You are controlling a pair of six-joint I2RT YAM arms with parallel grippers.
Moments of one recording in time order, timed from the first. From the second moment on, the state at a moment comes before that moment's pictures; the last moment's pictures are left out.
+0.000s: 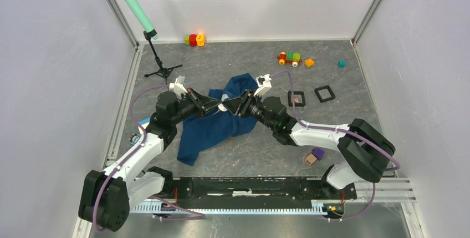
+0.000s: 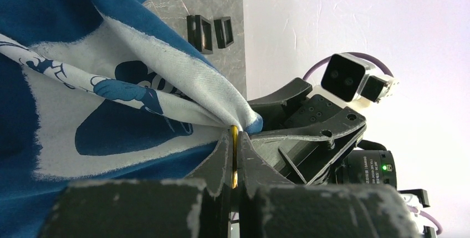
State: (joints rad) left arm -0.31 1.02 0.49 0.31 0.50 -1.18; right arm 0.88 1.51 0.70 0.74 0.04 0.85
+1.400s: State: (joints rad) left arm -0.28 1.05 0.50 0.31 0.50 -1.23; right arm 0.92 1.41 0.67 0.60 0.15 0.55
